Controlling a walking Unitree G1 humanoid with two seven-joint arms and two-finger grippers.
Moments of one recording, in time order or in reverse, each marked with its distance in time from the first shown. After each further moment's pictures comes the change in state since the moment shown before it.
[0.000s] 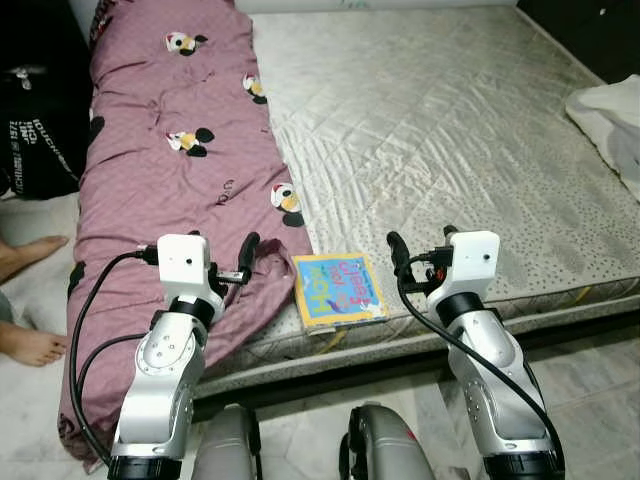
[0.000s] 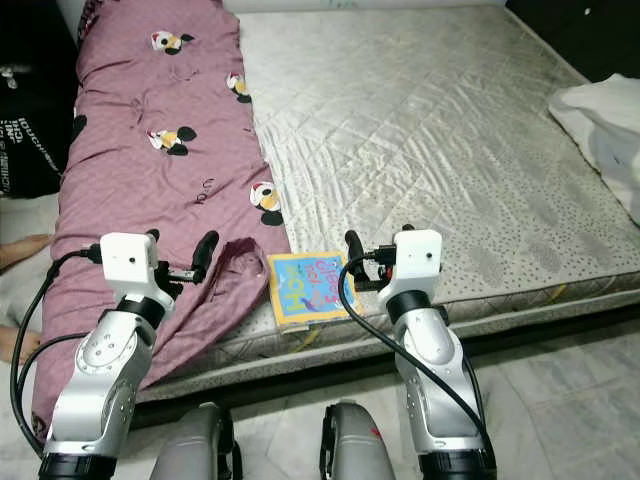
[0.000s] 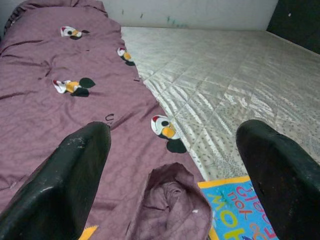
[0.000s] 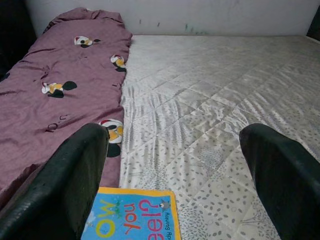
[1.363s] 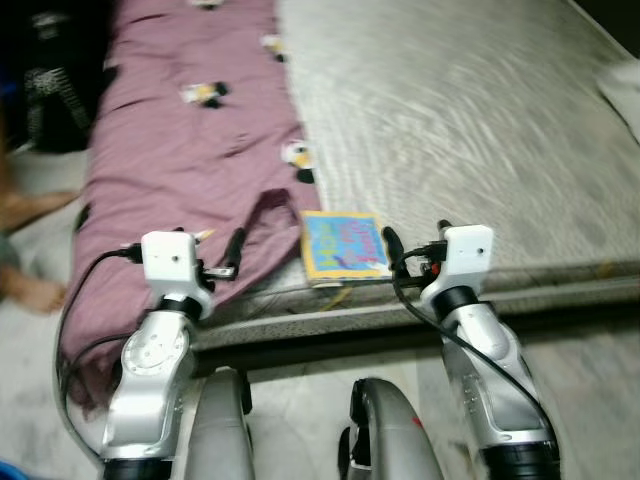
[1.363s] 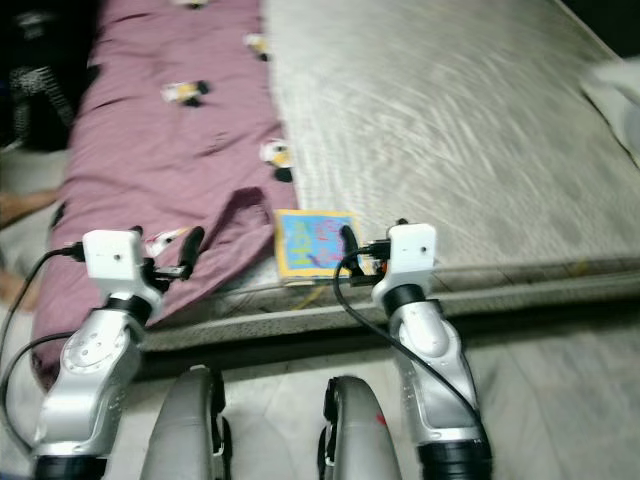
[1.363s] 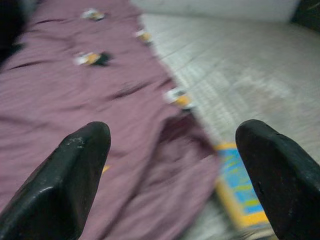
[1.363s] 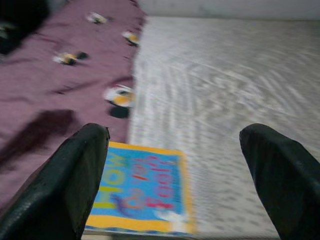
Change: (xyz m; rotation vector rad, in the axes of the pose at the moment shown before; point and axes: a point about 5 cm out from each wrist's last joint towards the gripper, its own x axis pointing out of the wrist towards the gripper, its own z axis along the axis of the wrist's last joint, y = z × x) left arm 0.001 -0.001 0.010 -0.001 -0.034 0.009; right arm 0.003 -0.002 -0.001 -0.009 0.003 0.000
